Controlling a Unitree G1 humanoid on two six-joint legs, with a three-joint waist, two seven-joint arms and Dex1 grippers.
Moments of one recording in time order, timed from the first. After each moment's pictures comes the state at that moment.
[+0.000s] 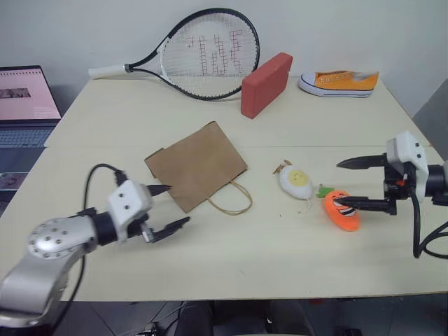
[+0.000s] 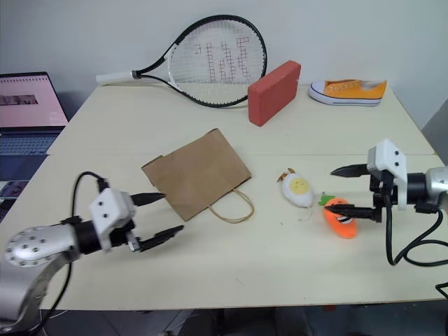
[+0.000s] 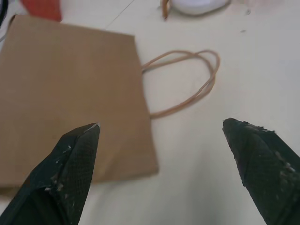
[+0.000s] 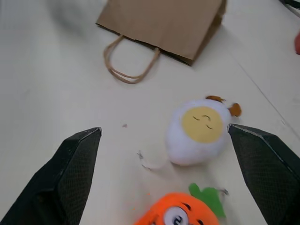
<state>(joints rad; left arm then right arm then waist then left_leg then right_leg) -0.01 0.80 0.10 -0.47 -0.35 0.35 -0.87 -0.31 -1.04 -0.17 -0.26 0.54 0.54 1.30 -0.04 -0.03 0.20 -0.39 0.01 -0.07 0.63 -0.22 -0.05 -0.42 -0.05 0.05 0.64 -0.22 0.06</state>
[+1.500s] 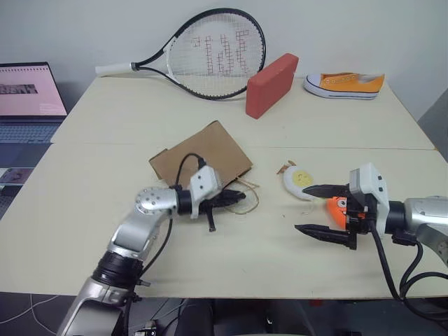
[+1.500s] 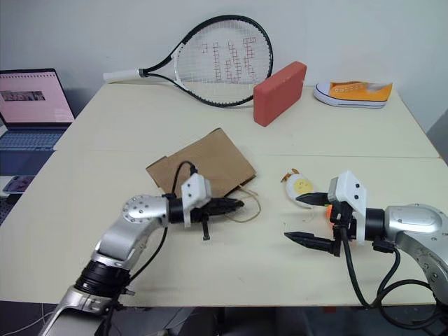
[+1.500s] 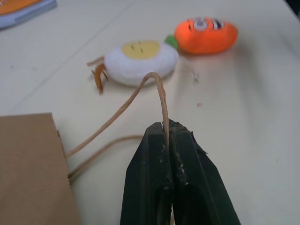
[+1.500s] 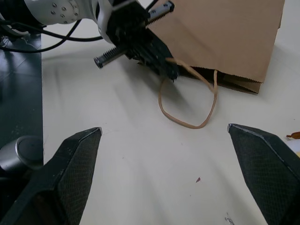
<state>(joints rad) -0.43 0.52 -0.16 -0.08 -0.32 0.28 -1.04 -0.13 -0.90 -0.17 -0.62 0.72 0.75 0.92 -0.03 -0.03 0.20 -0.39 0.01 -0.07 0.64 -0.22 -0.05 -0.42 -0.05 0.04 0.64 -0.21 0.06</state>
